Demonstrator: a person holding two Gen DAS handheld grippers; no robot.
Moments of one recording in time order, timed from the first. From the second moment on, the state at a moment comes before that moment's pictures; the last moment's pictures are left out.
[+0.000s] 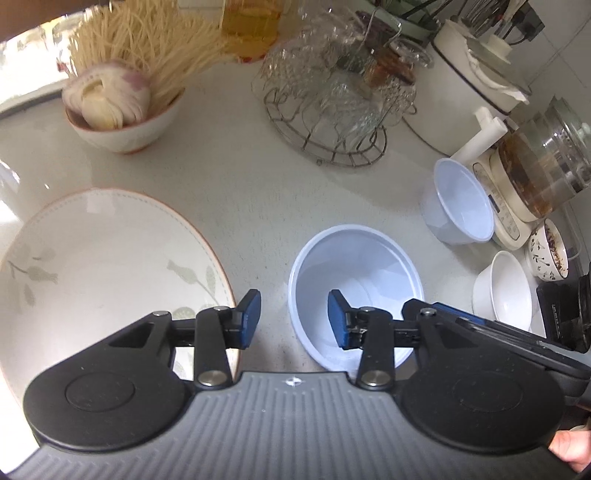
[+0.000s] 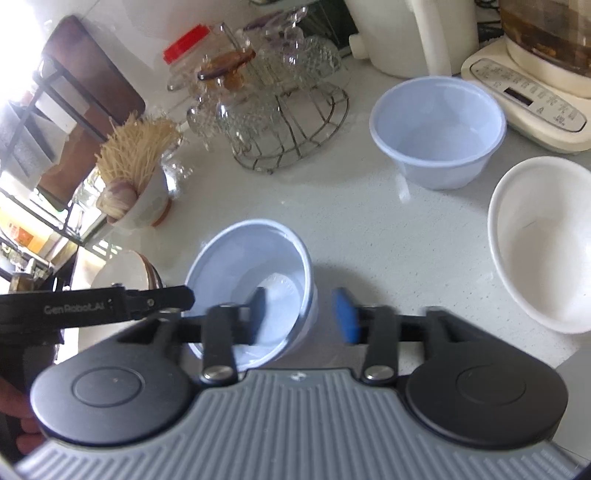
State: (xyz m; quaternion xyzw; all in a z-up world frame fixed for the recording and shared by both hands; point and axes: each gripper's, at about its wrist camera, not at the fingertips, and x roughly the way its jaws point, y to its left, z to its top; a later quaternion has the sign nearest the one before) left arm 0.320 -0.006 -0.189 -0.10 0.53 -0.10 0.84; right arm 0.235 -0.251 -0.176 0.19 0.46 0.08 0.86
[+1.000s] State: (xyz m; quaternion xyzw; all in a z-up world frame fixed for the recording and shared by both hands) left arm 0.262 -0.001 -0.059 -0.06 0.42 -0.23 0.88; right arm 0.138 -0.227 -0.050 0.16 0.33 -0.02 0.93
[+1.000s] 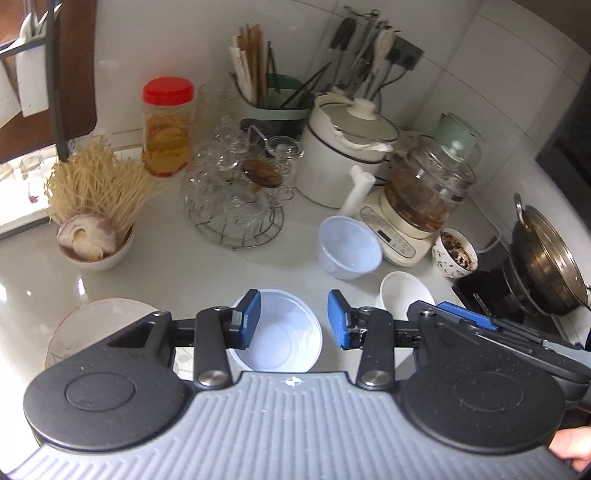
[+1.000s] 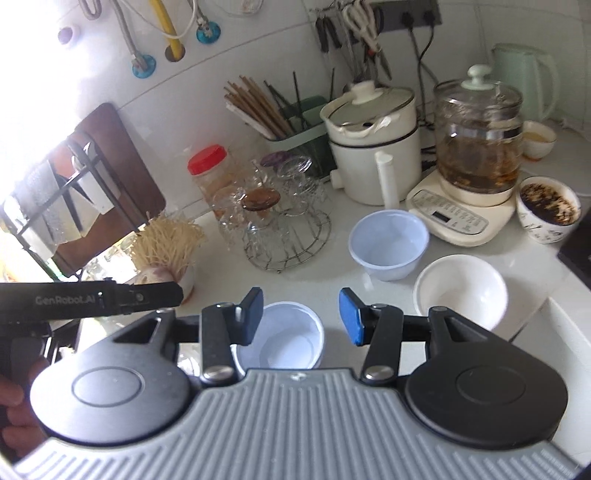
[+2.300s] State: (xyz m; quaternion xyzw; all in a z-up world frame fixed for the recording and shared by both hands) left arm 0.317 -0.090 -0.094 -0.05 0.44 -0.29 0.85; right arm 0.151 -0.316 -0.061 0.21 0.32 -0.13 0.92
